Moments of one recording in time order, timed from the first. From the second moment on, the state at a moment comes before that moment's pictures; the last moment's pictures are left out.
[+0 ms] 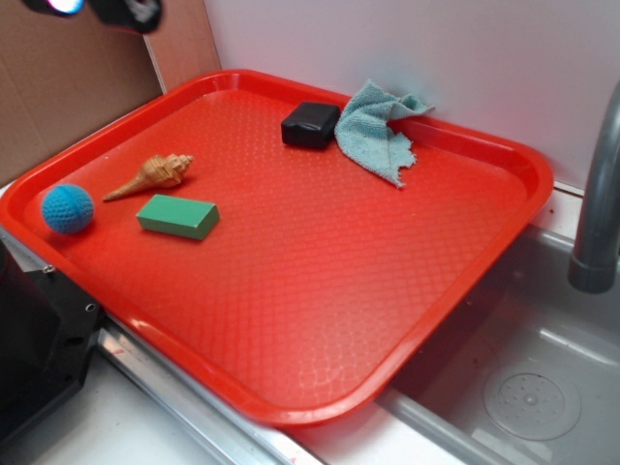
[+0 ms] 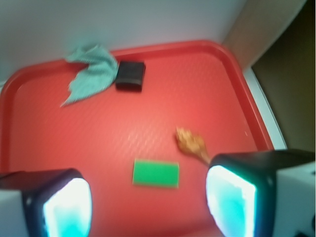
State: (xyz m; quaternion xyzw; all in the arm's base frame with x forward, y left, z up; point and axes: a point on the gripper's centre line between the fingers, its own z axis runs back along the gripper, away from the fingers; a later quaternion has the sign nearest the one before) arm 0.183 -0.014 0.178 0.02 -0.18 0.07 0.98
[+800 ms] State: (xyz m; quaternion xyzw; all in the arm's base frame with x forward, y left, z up) arm 0.259 -0.034 0.110 0.00 -0.22 -0.02 0.98
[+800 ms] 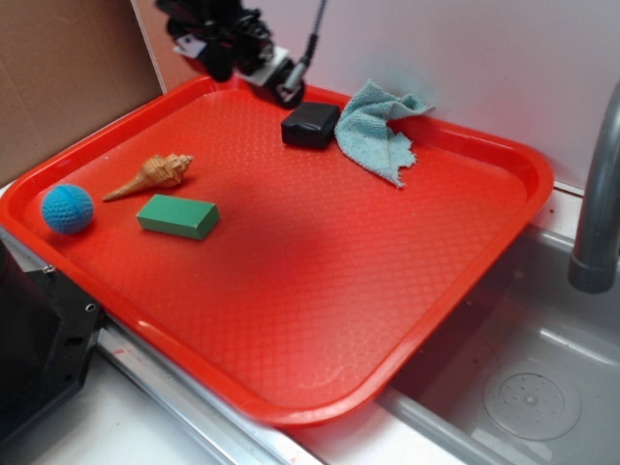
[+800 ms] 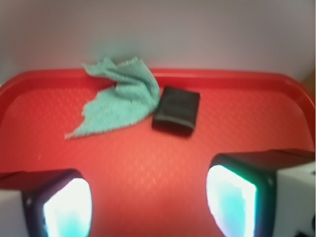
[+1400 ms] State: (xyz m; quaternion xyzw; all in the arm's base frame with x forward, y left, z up) arm 0.331 -0.034 0.077 -0.01 -0.18 -0.08 0.98
